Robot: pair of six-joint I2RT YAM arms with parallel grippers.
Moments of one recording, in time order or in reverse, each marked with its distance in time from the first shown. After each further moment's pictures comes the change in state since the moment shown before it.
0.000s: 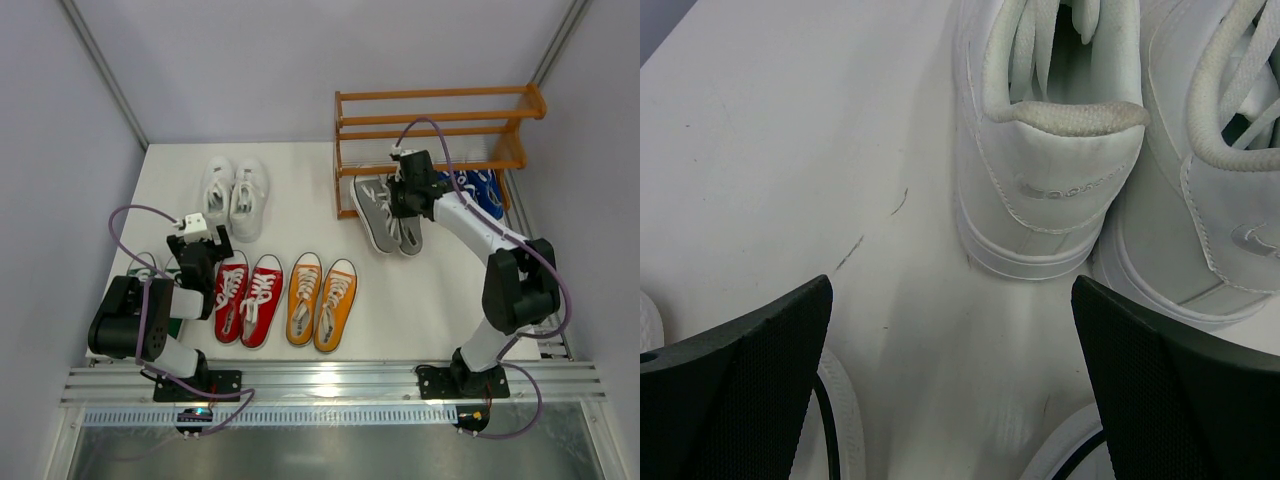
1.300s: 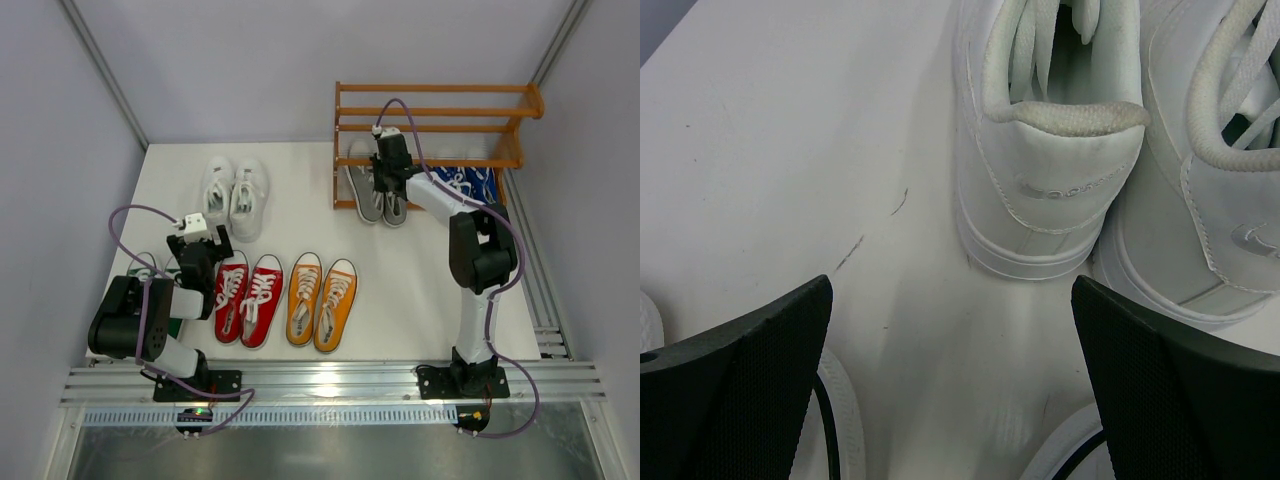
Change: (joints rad) left arm 0.000 0.000 0.000 0.000 0.000 0.000; right arm 0.021 0.388 0.312 0.236 0.141 -0.063
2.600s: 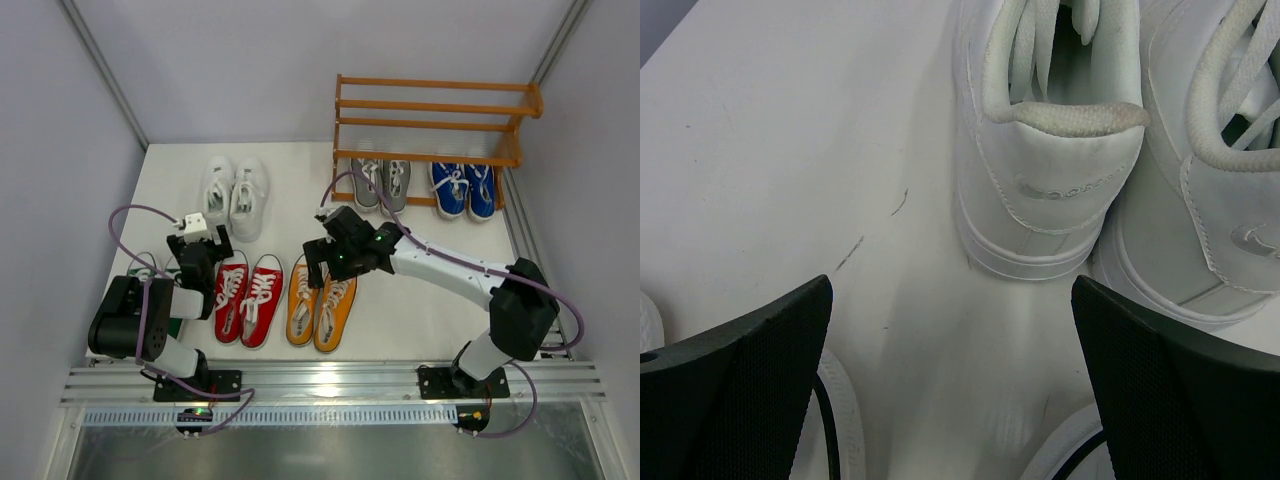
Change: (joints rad) left arm 0.000 0.000 0.000 0.001 0.000 0.000; right arm 0.518 -0.476 -0.423 -0.280 -0.261 0.359
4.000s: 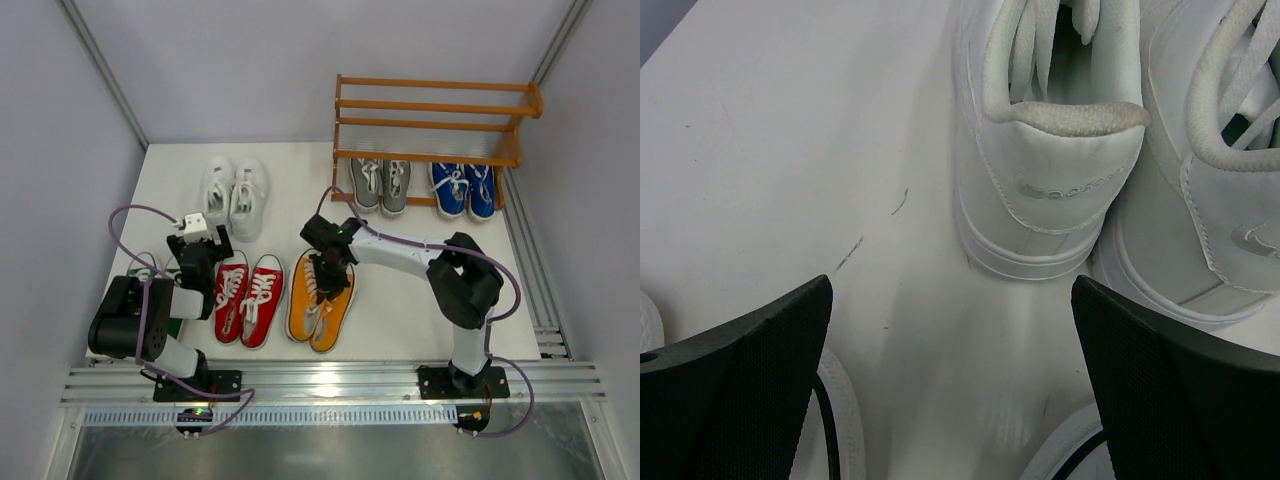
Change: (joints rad) left arm 0.000 0.000 0.000 0.000 0.000 0.000; right arm 0.023 0.346 0.206 -0.248 -0.097 0.299
